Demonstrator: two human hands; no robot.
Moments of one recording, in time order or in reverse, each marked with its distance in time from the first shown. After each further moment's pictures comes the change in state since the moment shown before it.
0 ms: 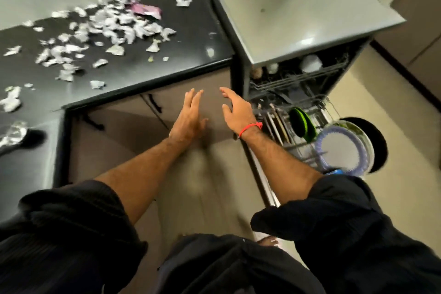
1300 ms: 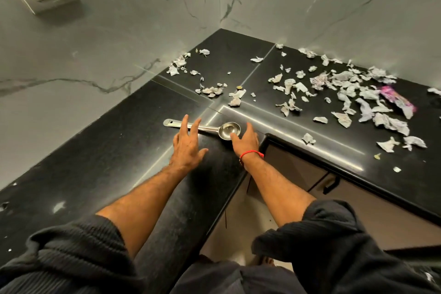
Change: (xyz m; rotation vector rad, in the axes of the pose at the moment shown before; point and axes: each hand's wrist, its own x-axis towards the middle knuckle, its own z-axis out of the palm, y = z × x) left_hand -0.223 -0.345 -0.273 0.204 0.423 -0.943; right_hand 0.059 -0.293 0.457 0.002 -0.584 -0.014
